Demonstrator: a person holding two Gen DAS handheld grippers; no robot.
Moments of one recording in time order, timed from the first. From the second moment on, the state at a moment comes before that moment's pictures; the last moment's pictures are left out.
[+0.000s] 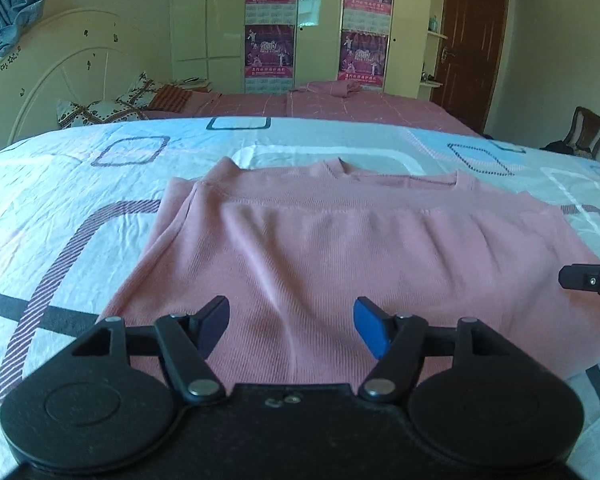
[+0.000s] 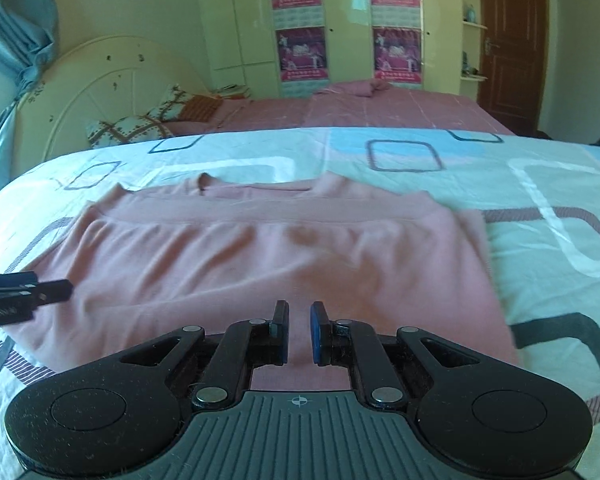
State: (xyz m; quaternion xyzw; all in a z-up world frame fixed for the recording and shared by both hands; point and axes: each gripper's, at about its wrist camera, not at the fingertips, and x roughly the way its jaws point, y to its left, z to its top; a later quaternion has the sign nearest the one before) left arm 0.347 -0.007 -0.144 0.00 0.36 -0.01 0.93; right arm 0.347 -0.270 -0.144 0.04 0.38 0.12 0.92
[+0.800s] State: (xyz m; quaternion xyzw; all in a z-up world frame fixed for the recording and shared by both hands) left arm 0.340 -0.002 -0.139 0.00 0.39 0.01 0.92; right arm 0.324 -0.305 -0.148 0.05 0.38 0.11 0.92
